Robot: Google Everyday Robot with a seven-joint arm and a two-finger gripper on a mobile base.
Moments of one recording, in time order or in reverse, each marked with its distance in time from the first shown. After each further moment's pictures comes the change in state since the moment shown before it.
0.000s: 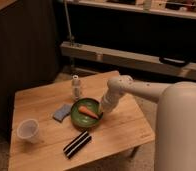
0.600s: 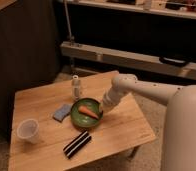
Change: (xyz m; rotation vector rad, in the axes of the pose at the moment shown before) arm -0.005 0.003 -0.016 -0.030 -0.035 -0.024
